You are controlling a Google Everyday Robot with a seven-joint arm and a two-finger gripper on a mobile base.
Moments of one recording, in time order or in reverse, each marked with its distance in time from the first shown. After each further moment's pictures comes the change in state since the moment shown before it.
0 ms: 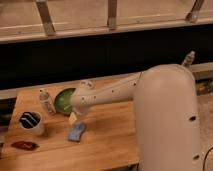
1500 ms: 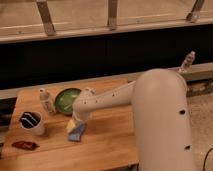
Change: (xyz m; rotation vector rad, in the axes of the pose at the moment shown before) arm 0.026 0.030 0.045 -0.143 0.047 0.042
